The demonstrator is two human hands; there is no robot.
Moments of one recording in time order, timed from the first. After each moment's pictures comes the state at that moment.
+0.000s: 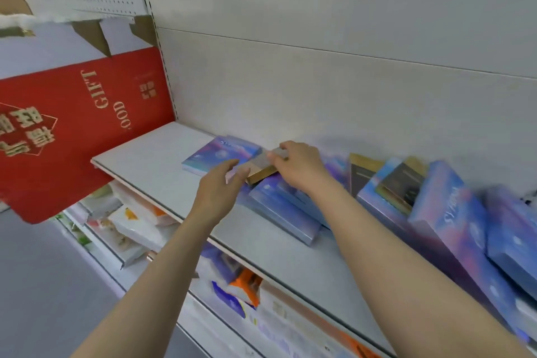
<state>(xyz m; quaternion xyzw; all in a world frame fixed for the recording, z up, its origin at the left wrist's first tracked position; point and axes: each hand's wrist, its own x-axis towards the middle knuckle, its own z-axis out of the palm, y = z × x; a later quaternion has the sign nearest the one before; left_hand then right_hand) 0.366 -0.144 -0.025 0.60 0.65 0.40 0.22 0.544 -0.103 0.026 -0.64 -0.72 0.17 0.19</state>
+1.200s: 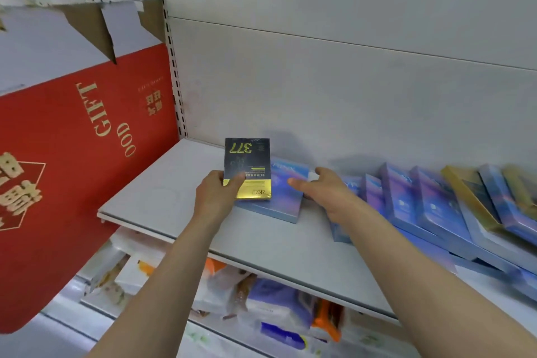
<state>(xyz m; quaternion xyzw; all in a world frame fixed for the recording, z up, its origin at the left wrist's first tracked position) 0.178 0.008 -0.060 0.56 0.63 0.41 0.35 0.391 -0.026 -0.030 -0.72 -0.43 0.39 0.38</state>
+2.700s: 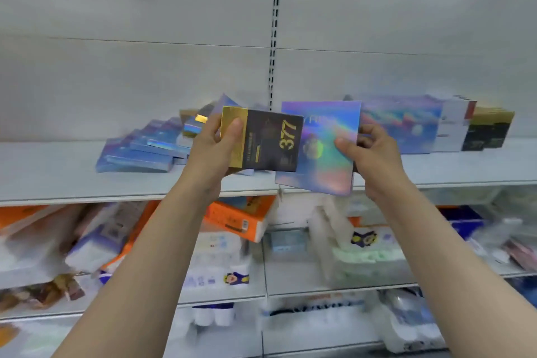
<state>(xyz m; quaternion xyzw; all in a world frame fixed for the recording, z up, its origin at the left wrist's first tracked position) 0.532 -0.424 0.059 0.60 0.26 0.45 0.61 0.754 -0.558 0.052 -0.63 -0.33 0.14 0.69</state>
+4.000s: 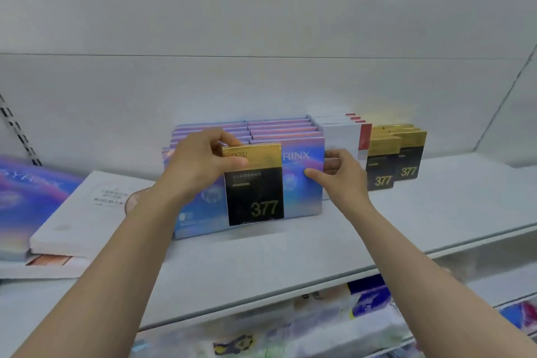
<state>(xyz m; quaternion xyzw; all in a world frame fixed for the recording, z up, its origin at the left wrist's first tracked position) 1.017 -0.412 0.060 0.81 0.28 0.30 0.41 1.239 -0.561 -0.015 -0.77 -0.30 0.03 0.56</state>
